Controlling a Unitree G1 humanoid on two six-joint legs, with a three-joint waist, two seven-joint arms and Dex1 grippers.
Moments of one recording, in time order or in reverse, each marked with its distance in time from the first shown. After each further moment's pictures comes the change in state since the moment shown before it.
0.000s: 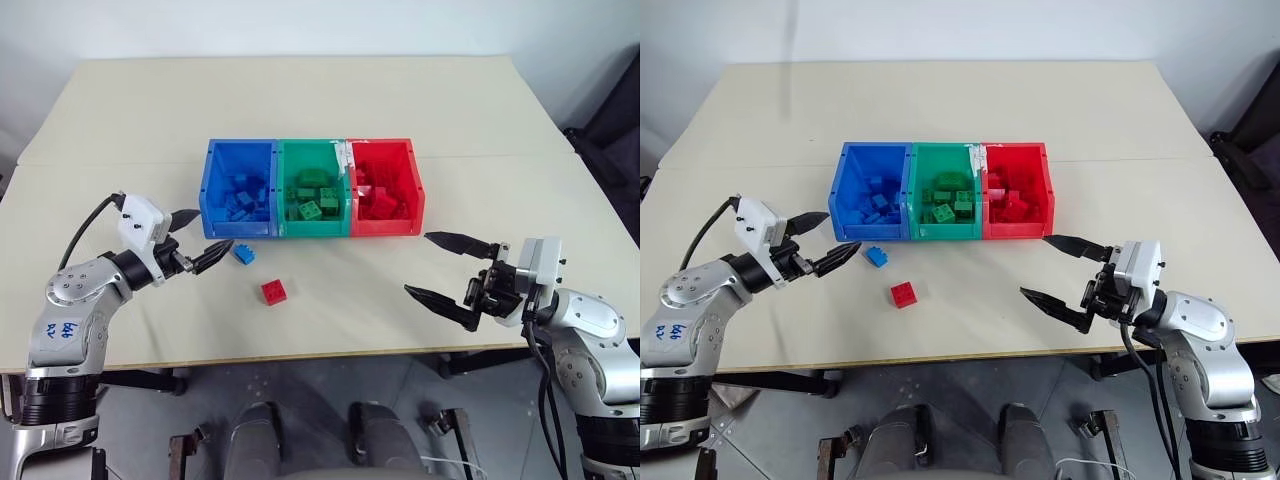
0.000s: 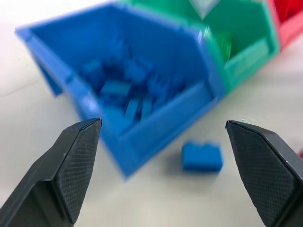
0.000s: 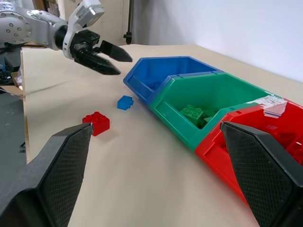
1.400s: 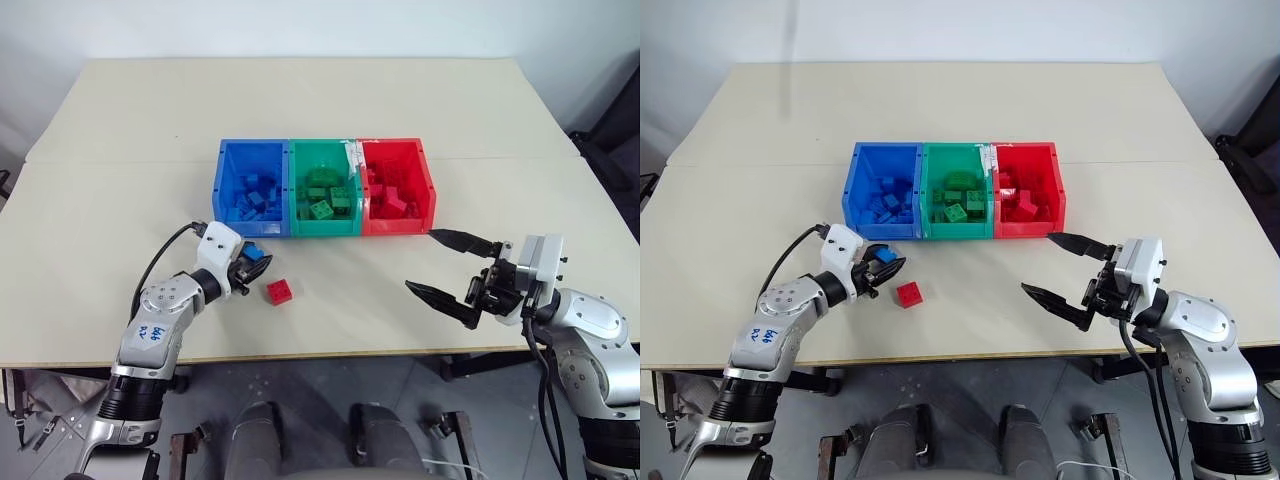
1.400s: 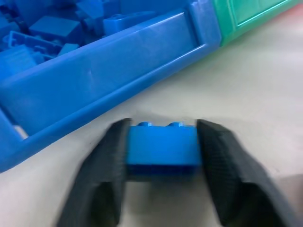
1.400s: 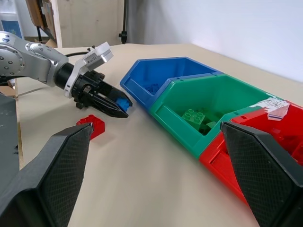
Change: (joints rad) left arm -0.037 -0.237 -0.196 -0.033 0.156 0.099 0.234; right arm 0.008 -0.007 -0.005 -0.018 0.002 0.016 -0.046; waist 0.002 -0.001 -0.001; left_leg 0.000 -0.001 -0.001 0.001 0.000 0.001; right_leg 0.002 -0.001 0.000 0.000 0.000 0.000
